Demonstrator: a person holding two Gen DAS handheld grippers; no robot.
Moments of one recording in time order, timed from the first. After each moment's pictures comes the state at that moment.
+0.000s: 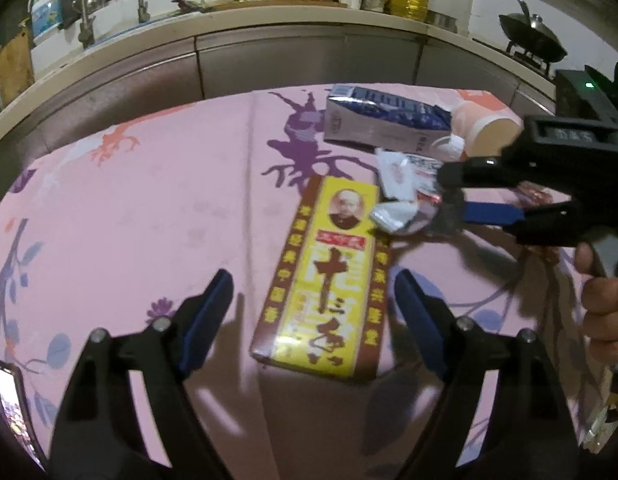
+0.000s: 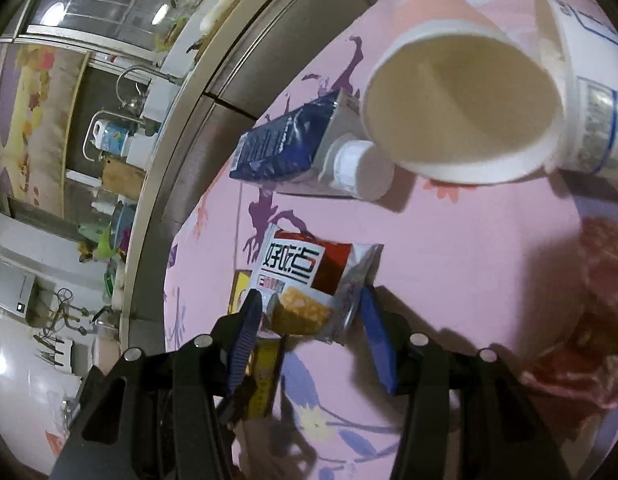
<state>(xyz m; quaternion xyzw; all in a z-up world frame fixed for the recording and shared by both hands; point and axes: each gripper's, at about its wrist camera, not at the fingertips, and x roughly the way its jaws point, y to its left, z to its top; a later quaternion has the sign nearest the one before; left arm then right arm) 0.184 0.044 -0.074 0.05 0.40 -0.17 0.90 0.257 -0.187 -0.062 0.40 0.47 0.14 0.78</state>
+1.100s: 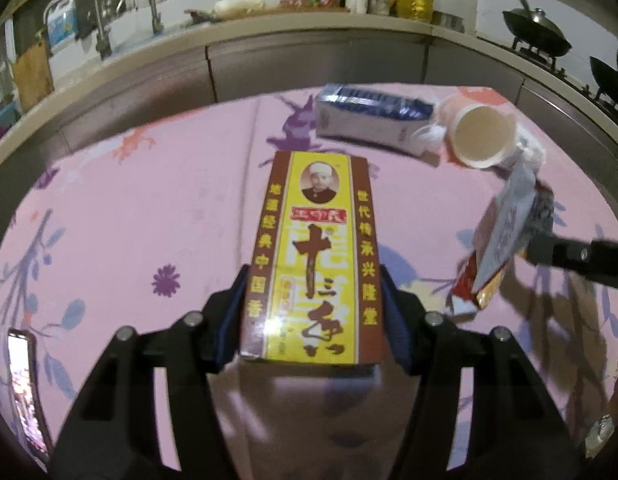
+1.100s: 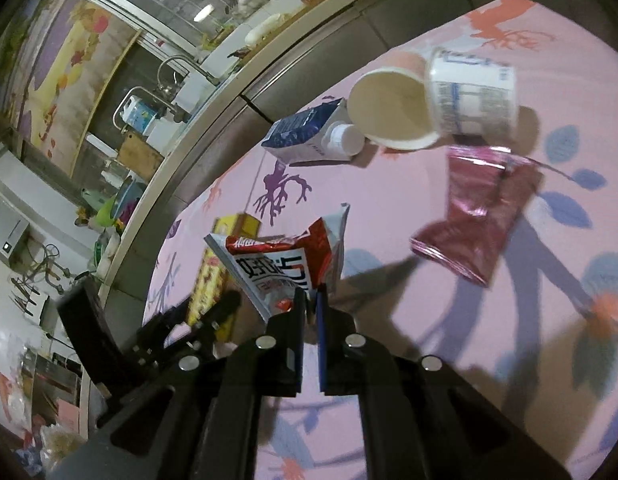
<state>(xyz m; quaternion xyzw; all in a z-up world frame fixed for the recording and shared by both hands) 0.142 0.024 -0.064 0.07 0.39 -0.13 0.91 0.141 -0.193 -0.038 0.31 0.41 0.14 0.84</state>
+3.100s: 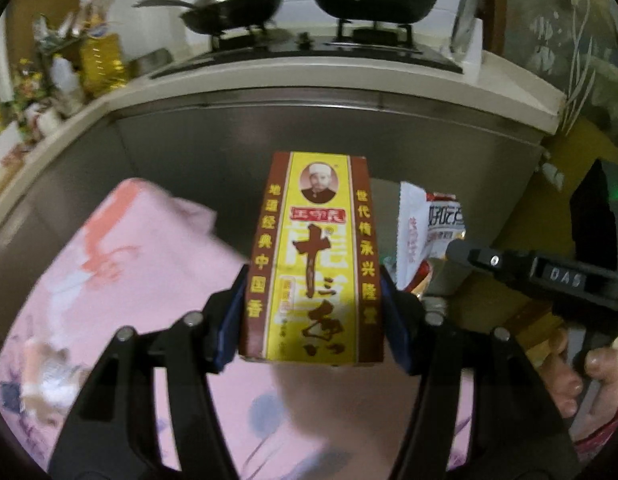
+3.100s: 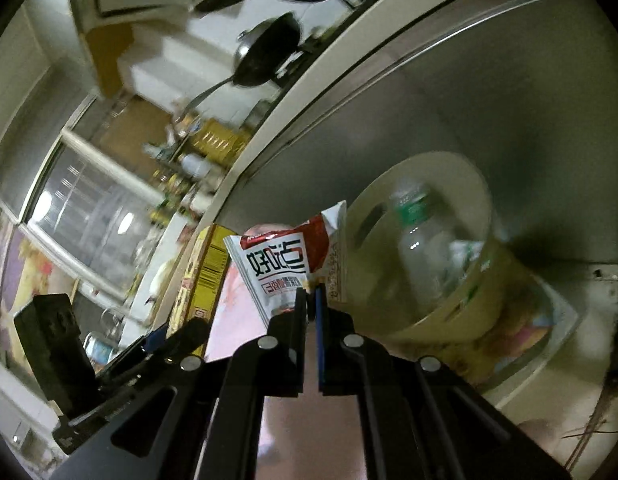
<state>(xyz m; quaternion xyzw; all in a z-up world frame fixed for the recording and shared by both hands) 0.090 -0.433 -0.003 0.21 0.32 -0.48 0.79 -0.052 -0.551 -0.048 0.48 0.16 -0.14 0.85</state>
